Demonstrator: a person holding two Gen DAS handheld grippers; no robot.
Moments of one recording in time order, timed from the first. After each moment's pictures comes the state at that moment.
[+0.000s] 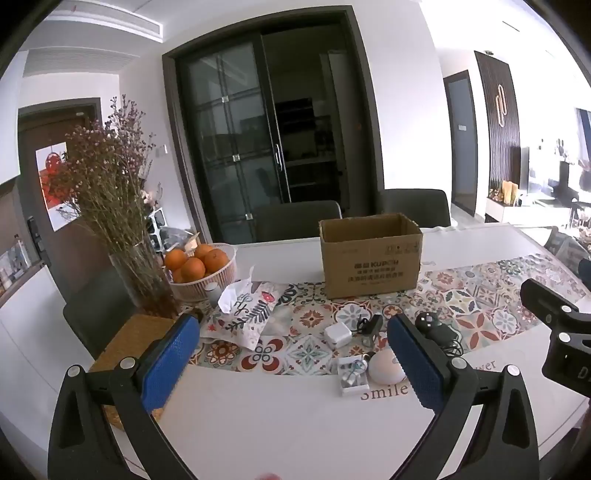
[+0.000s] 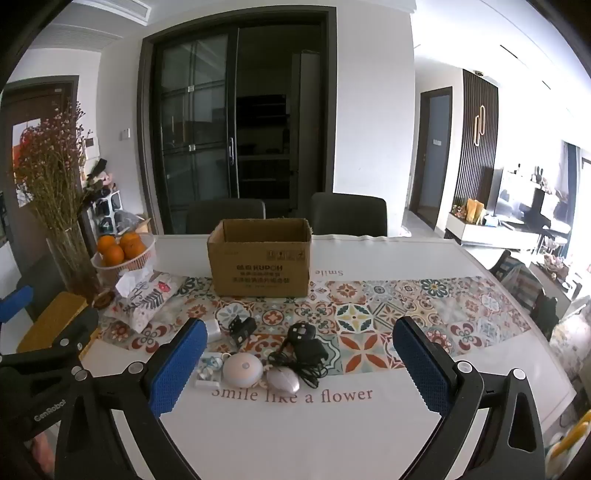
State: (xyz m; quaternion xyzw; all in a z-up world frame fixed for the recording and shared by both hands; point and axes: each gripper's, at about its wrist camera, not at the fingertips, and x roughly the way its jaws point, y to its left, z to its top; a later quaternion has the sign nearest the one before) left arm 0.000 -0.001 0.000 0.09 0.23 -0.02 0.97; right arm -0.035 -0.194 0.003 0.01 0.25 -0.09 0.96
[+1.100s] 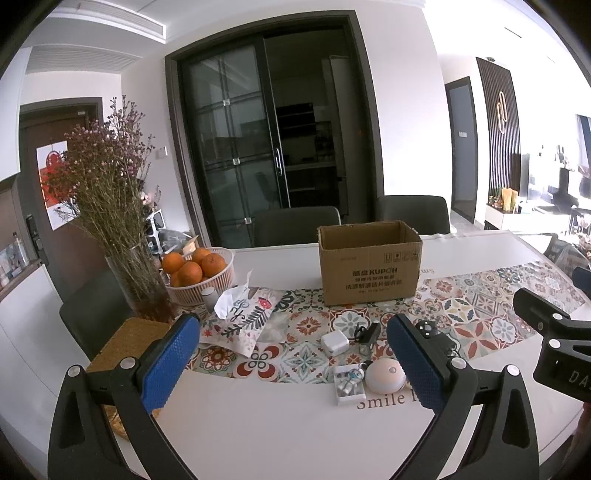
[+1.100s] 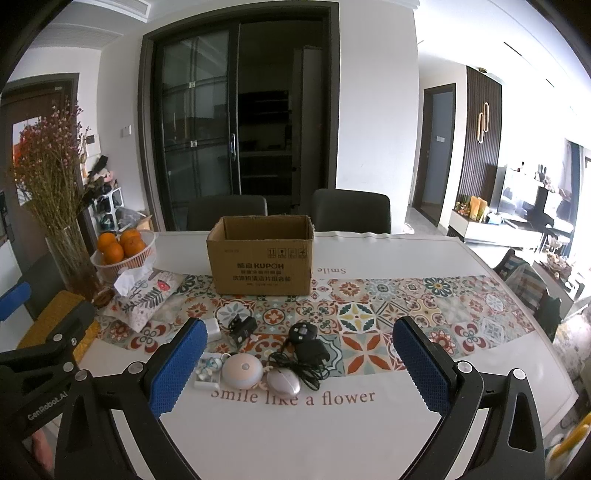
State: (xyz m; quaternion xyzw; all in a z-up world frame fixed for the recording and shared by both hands) left arm 0.005 -0.001 0.001 0.07 0.22 -0.02 0.97; right arm -0.027 -0.195 0.003 0.01 0.26 -0.09 0.96
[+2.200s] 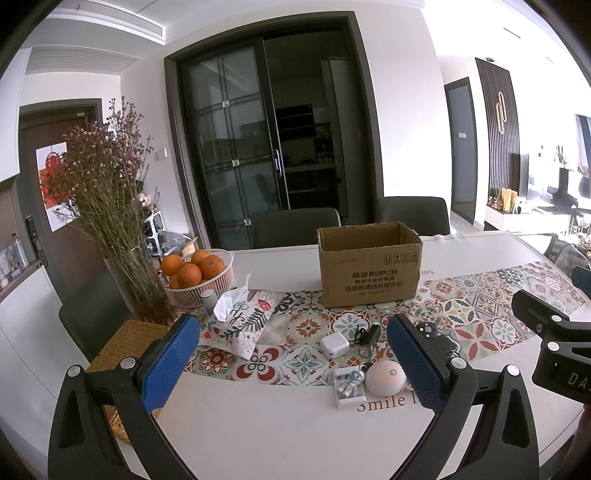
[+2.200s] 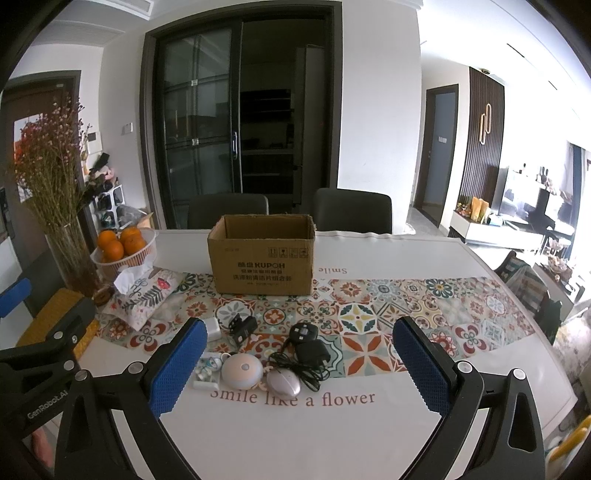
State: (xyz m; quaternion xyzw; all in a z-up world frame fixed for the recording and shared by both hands) left arm 0.009 -0.003 0.001 0.07 0.22 -0.02 0.97; right arm -0.024 -0.194 0.001 0.01 0.27 -0.09 0.96
